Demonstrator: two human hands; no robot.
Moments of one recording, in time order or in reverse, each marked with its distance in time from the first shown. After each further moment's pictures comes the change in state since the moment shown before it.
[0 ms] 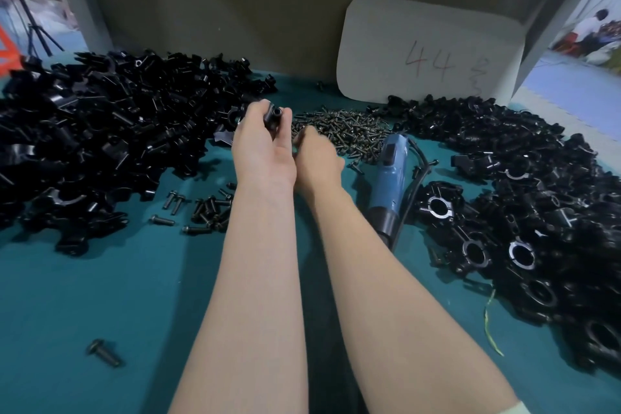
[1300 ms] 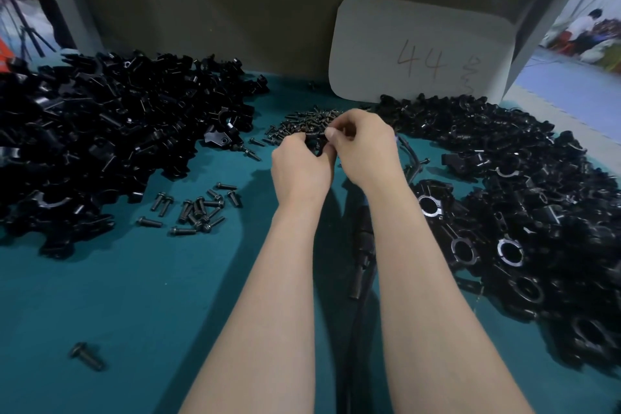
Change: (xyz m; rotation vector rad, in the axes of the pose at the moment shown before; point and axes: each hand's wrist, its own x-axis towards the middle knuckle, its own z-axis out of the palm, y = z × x) left_hand -0.001 -0.053 -0.013 1.528 -0.071 0.420; right_hand -0.011 0.034 -0.071 0.146 0.163 -0.110
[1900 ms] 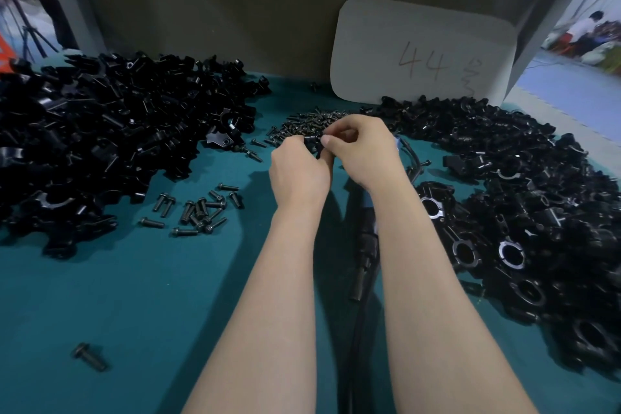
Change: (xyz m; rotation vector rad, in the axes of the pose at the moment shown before) left_hand 0.000 -0.002 -0.001 0.050 0.021 0.010; right_hand 0.002 0.004 0.002 0.111 -0.059 0.053
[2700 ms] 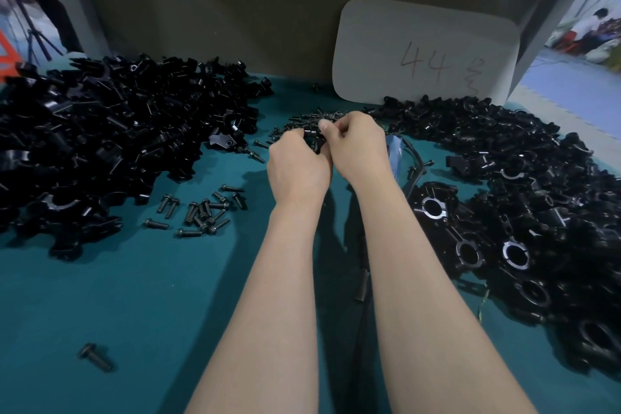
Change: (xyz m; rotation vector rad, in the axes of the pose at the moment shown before) left_hand 0.001 0.007 -0.009 0.045 0.025 0.036; right_hand 0.008 -0.009 0.013 -0.059 0.040 0.039
